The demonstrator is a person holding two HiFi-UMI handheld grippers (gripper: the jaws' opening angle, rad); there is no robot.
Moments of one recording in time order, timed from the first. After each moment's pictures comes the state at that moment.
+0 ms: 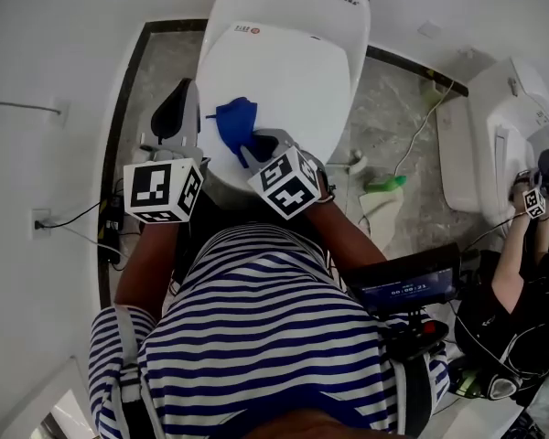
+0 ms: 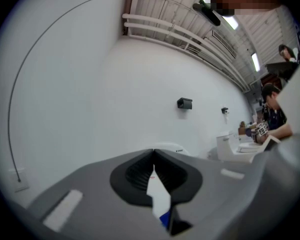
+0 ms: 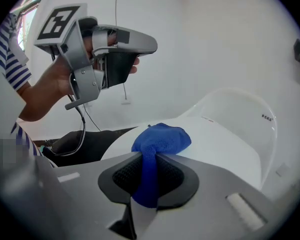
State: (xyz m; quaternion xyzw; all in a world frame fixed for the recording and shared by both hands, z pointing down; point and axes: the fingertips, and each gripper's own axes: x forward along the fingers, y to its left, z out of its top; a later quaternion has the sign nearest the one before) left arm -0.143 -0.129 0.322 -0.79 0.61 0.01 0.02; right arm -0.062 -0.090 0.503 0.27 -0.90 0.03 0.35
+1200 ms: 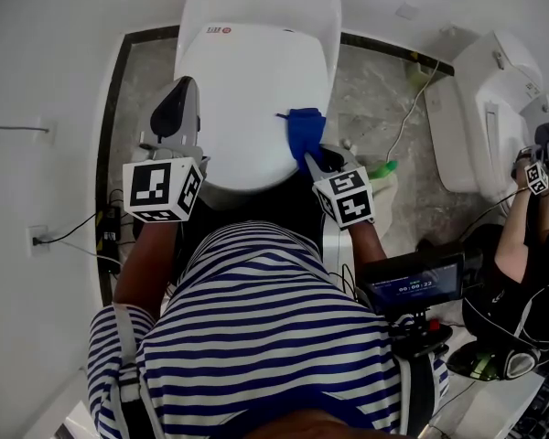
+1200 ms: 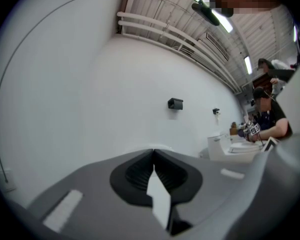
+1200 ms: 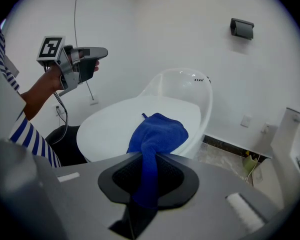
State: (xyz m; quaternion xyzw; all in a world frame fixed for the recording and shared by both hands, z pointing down) left arm -0.090 -0.132 0.326 -0.82 0.57 0.01 0.04; right arm 0.126 -0.075 0.538 0.44 -0.83 0.14 0.32
